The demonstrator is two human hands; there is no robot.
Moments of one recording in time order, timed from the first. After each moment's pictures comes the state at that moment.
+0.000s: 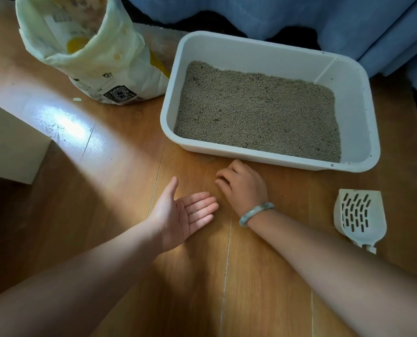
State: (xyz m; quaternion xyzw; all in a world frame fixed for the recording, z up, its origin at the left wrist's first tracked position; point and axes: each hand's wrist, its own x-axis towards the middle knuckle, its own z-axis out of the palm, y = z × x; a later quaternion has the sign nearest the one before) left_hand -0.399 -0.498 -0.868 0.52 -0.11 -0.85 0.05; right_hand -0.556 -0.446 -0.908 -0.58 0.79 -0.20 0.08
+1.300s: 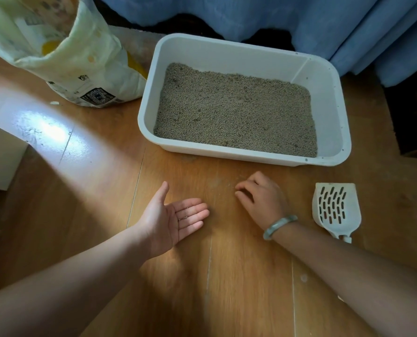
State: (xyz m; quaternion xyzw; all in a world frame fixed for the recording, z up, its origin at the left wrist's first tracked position) left_hand -0.407 -0.482 -0.867 0.51 -0.13 -0.85 0.02; right_hand -0.608 -0.378 -0.905 -0.55 0.81 -0.17 0.09
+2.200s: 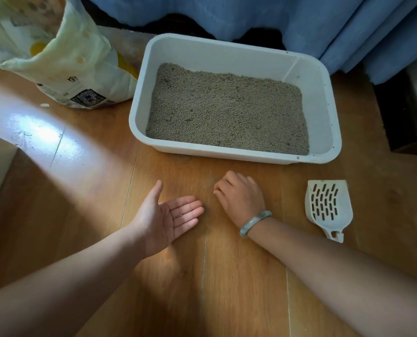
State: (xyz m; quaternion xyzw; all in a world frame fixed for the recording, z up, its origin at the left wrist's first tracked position) left_hand -0.411 -0.483 -0.867 0.51 -0.13 -0.85 0.03; right_hand -0.582 -0.400 -0.910 -0.61 0.78 -0.12 0.00
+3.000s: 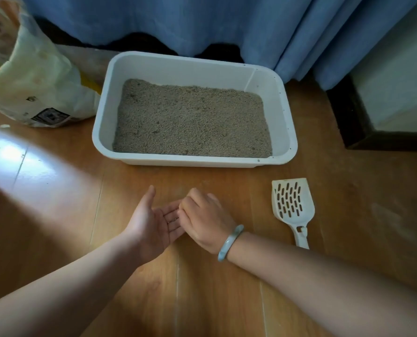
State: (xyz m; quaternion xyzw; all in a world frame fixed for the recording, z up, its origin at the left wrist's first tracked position) left_hand -0.448 -0.463 -0.859 0.48 -0.16 -0.86 0.02; right_hand -0.559 -0.377 -0.872 -0.66 0.72 -0.20 0.06
